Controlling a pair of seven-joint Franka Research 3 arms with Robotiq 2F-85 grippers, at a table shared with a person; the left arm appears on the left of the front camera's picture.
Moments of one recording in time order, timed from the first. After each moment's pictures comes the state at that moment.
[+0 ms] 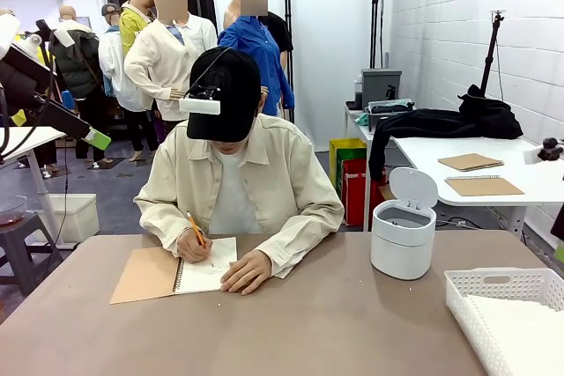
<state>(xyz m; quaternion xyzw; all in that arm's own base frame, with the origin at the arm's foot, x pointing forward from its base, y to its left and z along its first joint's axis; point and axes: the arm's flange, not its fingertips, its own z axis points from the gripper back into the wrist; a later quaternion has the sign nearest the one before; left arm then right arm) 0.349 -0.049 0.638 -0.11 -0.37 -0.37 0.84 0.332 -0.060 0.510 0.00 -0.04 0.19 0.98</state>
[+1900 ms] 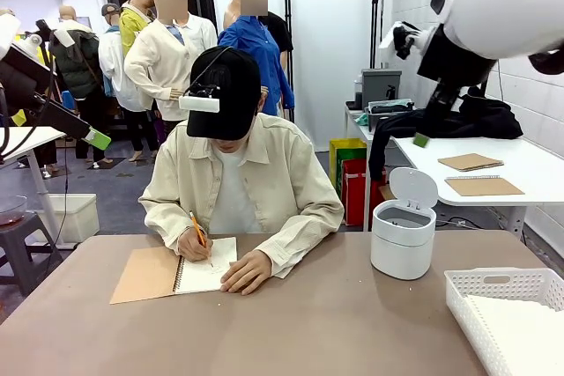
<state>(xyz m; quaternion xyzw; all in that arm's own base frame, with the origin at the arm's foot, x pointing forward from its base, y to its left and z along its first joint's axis) 0.349 -0.049 0.638 -0.11 -0.37 -0.37 0.84 0.388 0.140 0.655 -0.05 -0.28 0.49 0.82</state>
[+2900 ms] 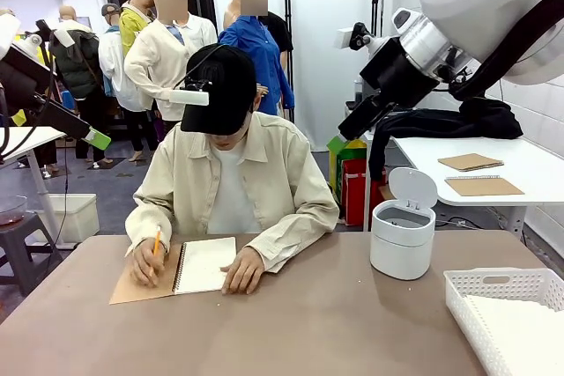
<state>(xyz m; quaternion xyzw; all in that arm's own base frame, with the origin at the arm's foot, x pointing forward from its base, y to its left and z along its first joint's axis) 0.349 -0.049 0.638 -0.11 -0.37 -0.37 0.84 0.379 0.198 0.623 0.18 -0.30 0.48 0.81</state>
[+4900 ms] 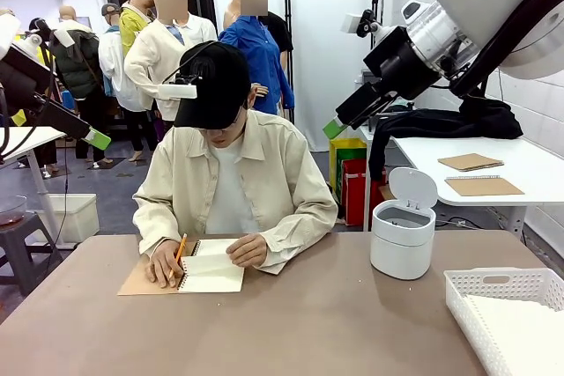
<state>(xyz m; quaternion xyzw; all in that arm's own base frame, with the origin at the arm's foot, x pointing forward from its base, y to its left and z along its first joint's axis) 0.349 -0.049 0.638 -0.11 -0.37 -0.37 0.84 0.386 0.193 0.632 0.23 -0.31 0.43 0.81</state>
